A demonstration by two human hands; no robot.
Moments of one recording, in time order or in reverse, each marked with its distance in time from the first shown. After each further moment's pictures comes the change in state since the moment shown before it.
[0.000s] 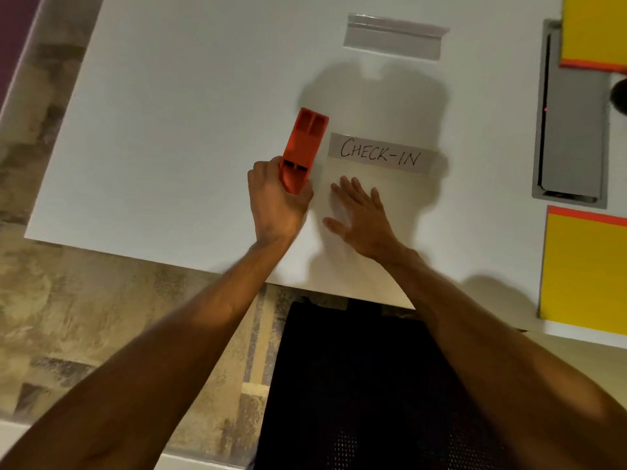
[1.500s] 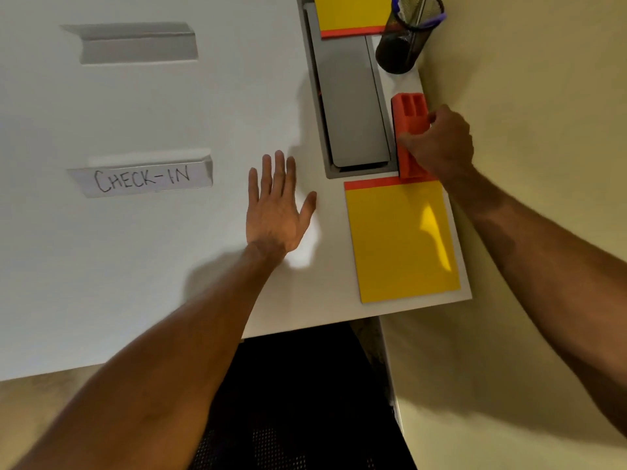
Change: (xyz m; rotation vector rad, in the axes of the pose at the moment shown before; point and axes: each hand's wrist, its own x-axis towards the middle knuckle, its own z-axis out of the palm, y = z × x) left_hand -0.100 0.200 0.275 0.560 -0.464 0.550; right_hand -0.133 0.342 -0.252 0.137 0.602 0.787
